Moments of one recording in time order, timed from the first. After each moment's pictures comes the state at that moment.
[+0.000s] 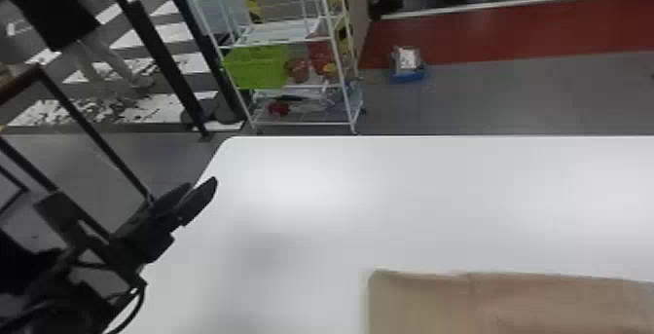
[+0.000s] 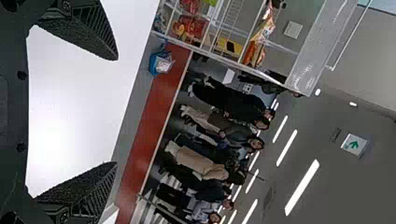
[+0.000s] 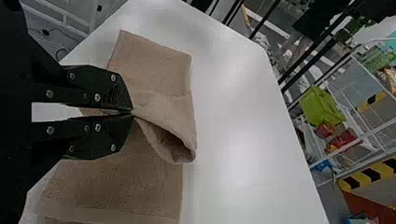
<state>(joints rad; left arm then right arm) 0.26 0.06 0.81 -2.07 0.46 0.76 -0.77 0.36 -0.44 -0.50 -2.36 -1.01 1.56 0.47</state>
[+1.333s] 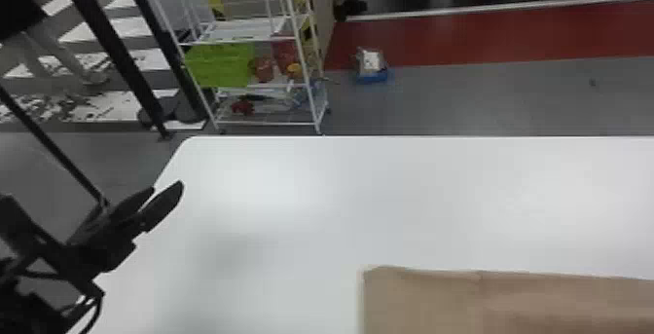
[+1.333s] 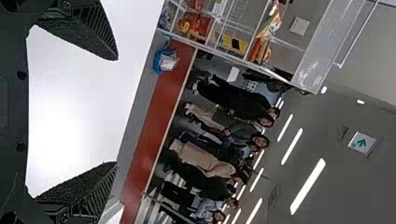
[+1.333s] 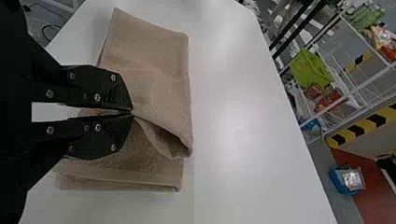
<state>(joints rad) 0.26 0.05 0.79 -2.07 0.44 0.75 -0.77 0.42 -0.50 -0.66 -2.31 -0.96 1.56 0.53</state>
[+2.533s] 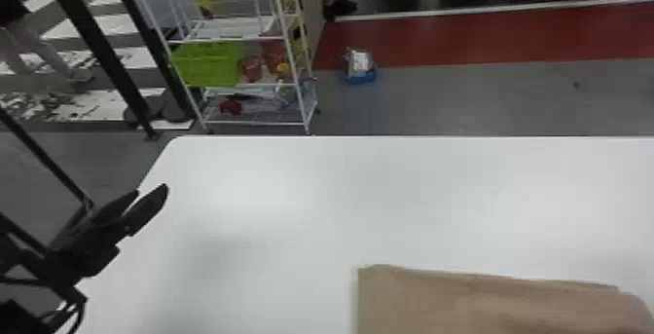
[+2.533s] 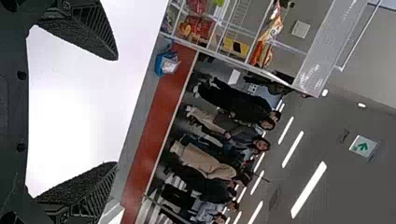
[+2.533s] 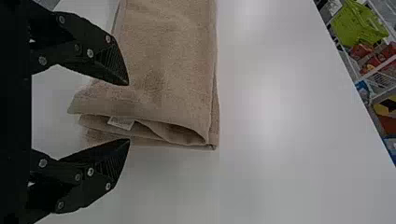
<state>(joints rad) 0.26 0.06 0.79 -2.06 0.44 0.74 -0.77 0.38 -0.55 -0.53 -2.20 -0.75 1.56 0.57</state>
